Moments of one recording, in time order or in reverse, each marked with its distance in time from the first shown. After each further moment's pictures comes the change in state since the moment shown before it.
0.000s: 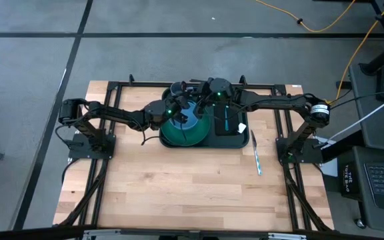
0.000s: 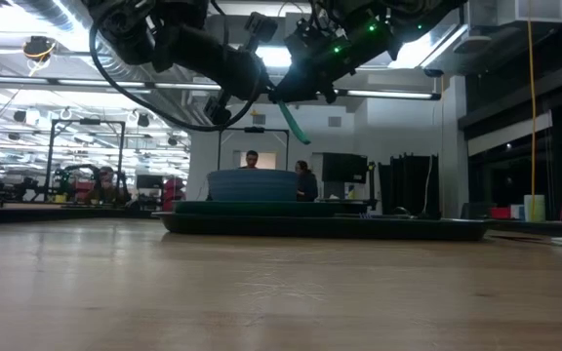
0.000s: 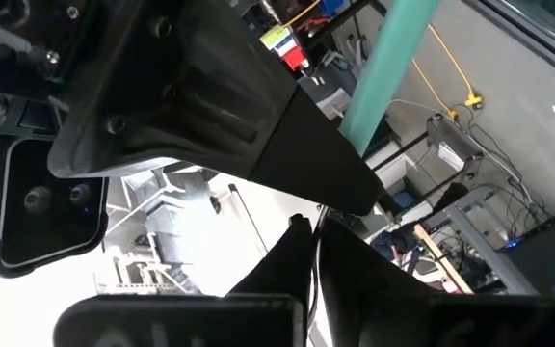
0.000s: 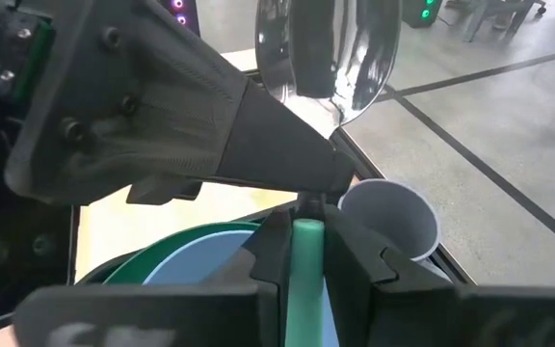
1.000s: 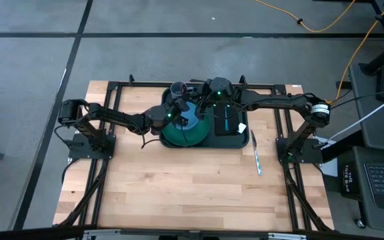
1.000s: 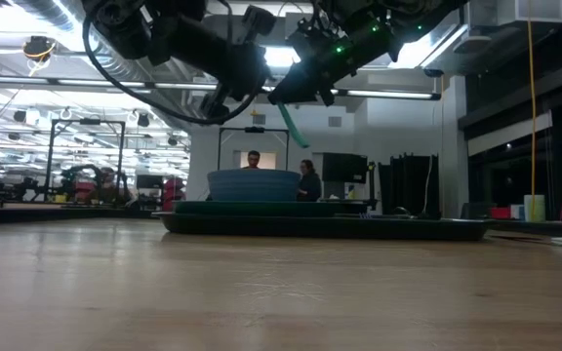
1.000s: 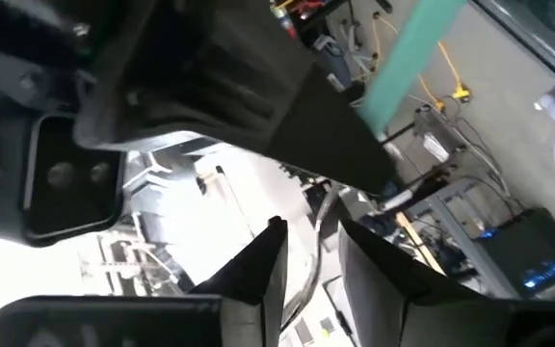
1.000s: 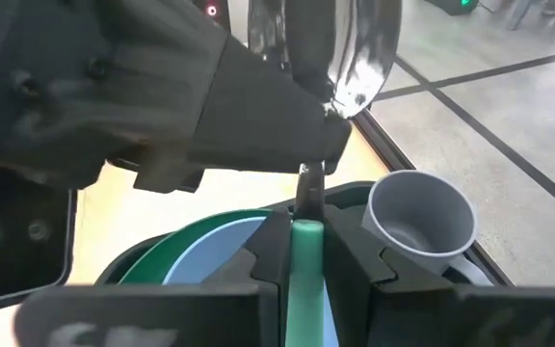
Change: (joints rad) left arm -0.062 0.000 0.002 -0.010 -0.141 -0.062; right arm -0.031 -0.007 0.000 -0.031 -0.089 -0.001
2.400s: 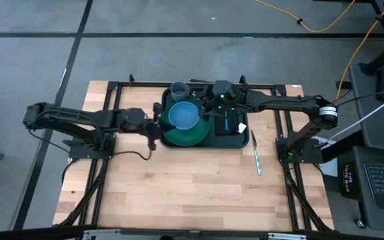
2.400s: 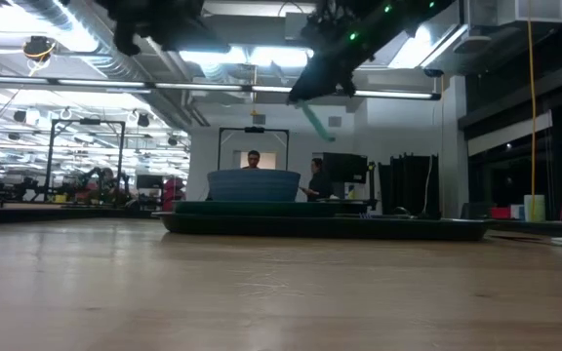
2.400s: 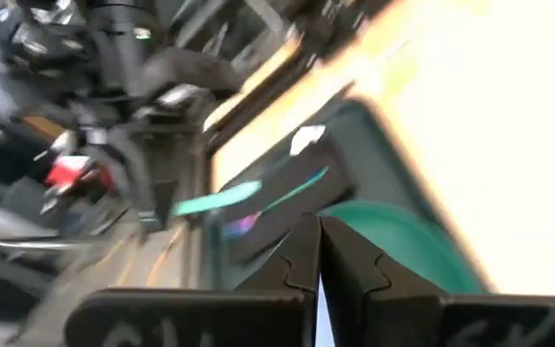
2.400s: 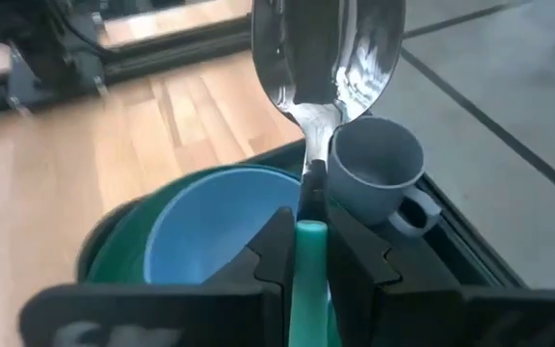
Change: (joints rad) left arm -0.120 -0.519 -0.036 -0.878 0.630 -1.428; right arm 0.055 -0.080 0.014 -0.221 0.168 0.067
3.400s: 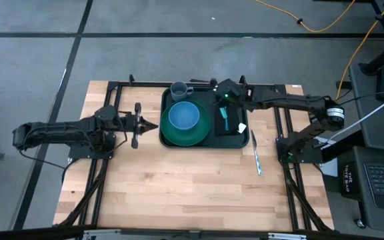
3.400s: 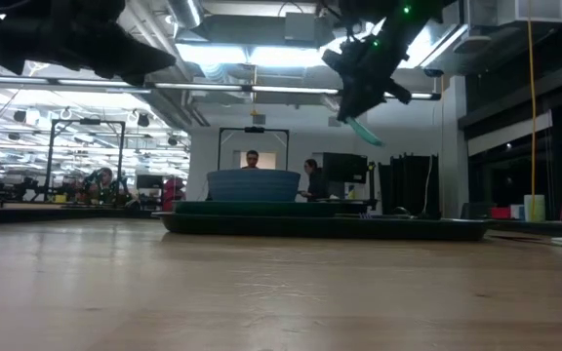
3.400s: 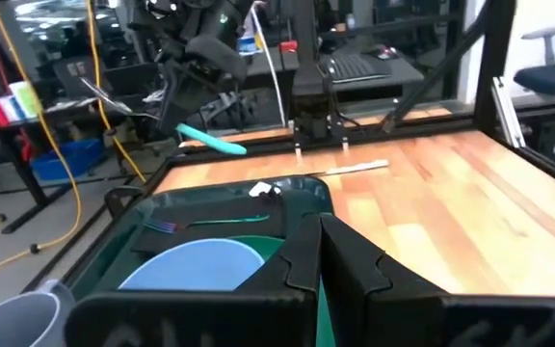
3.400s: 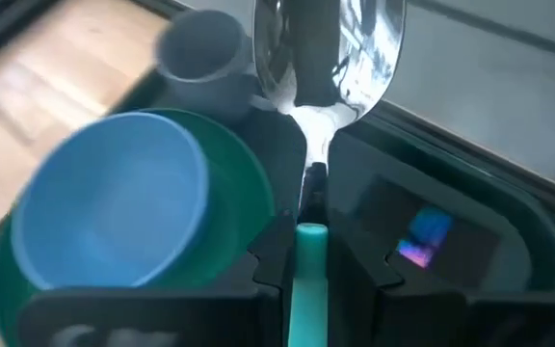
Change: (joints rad) left arm 0.260 -0.481 -0.489 0.324 0.411 -0.535; right arm -0.038 -0.084 0.002 -0.381 0.229 0.469
